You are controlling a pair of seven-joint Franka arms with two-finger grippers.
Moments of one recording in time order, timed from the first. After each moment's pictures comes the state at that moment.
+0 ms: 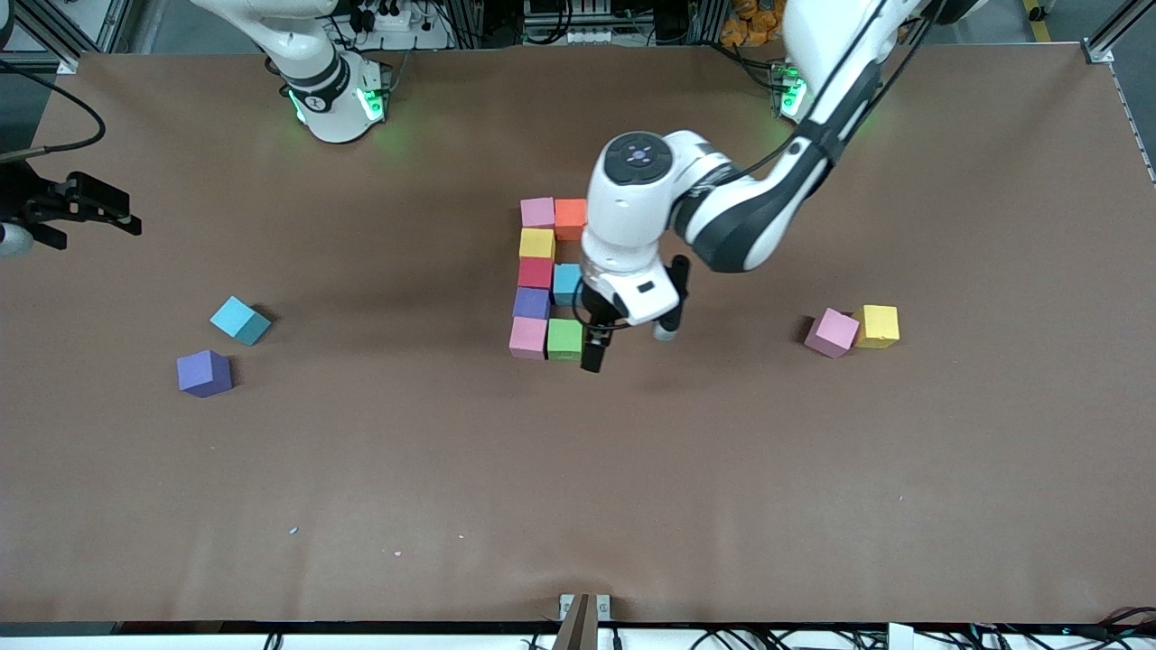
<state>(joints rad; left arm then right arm) -0.39 0.57 -0.40 -1.48 0.38 2.26 -2.19 -0.09 -0.03 -0.02 -1.65 0.04 1.54 -0.27</state>
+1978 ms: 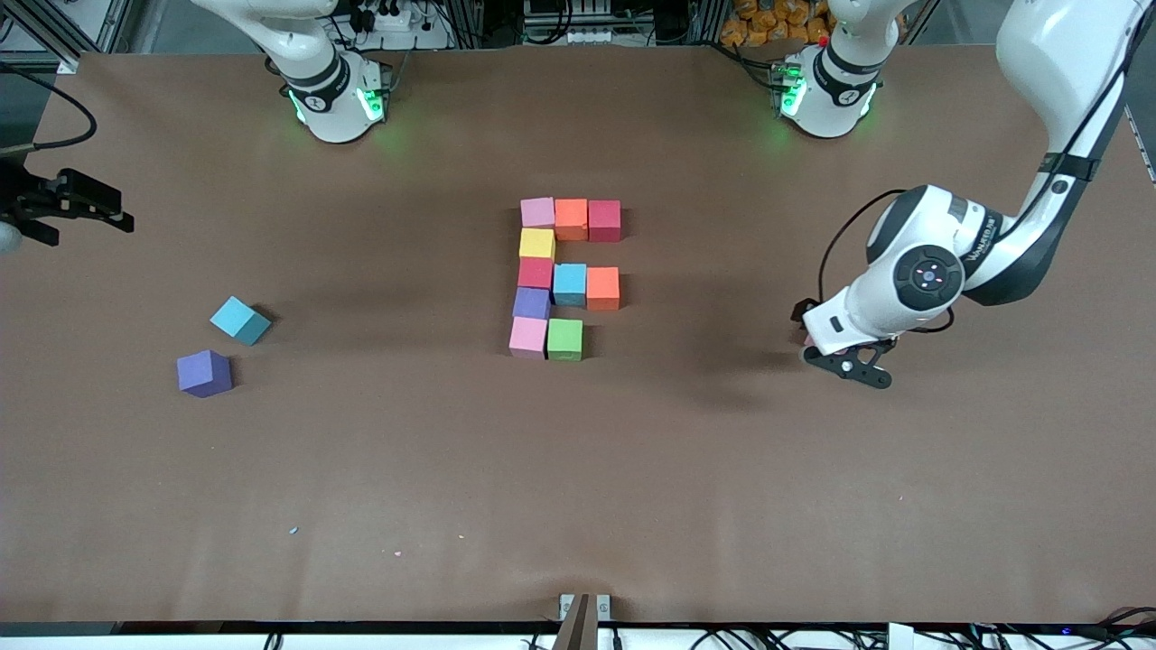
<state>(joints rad) 0.53 0.46 -0.81 -1.96 0.45 2.09 -0.06 -0.10 -0.03 -0.02 -1.64 0.04 1.52 -0.27</state>
